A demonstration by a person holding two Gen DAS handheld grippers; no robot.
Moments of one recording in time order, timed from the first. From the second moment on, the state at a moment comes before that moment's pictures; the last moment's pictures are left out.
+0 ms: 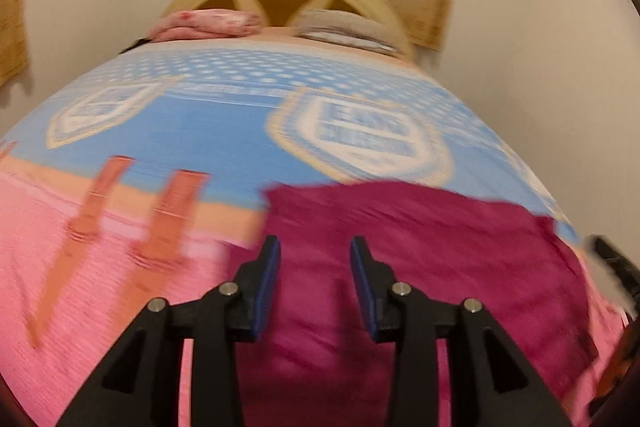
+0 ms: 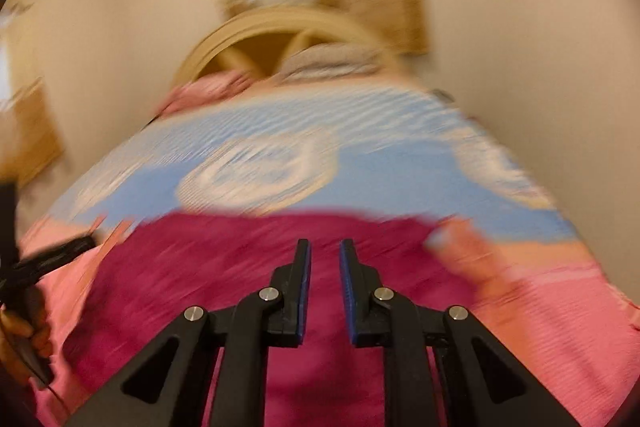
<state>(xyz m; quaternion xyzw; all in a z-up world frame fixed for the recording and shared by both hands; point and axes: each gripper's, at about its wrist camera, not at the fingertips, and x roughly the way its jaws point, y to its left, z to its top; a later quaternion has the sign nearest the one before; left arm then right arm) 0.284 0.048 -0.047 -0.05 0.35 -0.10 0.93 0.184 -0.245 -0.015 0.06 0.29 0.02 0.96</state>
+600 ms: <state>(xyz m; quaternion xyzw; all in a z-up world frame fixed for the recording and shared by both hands) 0.277 -0.020 -0.108 -0.01 0.38 -0.12 0.92 0.216 -0.187 -0.112 0.08 0.39 0.03 0.92</state>
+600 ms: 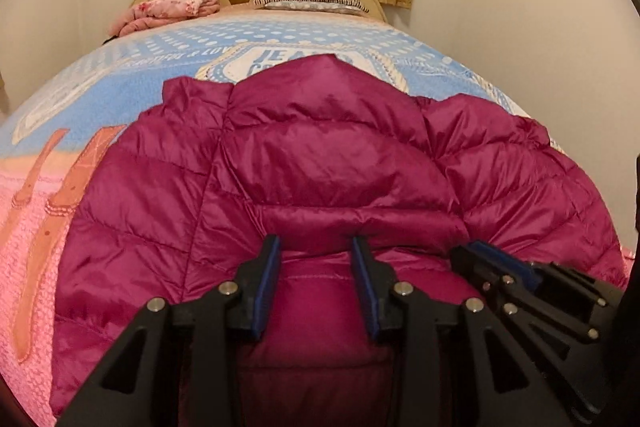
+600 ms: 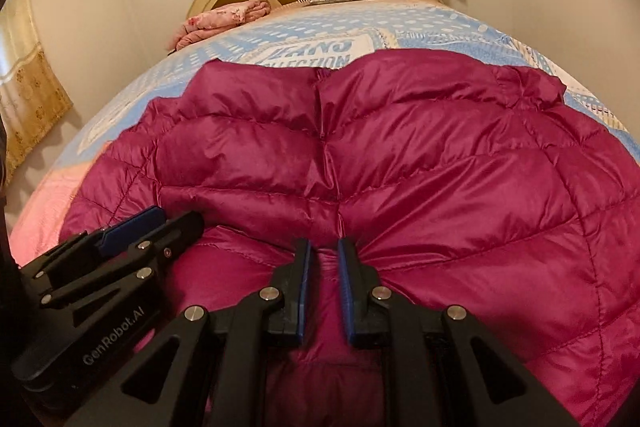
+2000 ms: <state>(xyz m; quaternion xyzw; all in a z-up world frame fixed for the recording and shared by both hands) 0.217 0.089 -0.120 -0.30 0.33 -0.11 0.89 0.212 -0.191 -0.095 0.19 0.37 0.02 0.91</state>
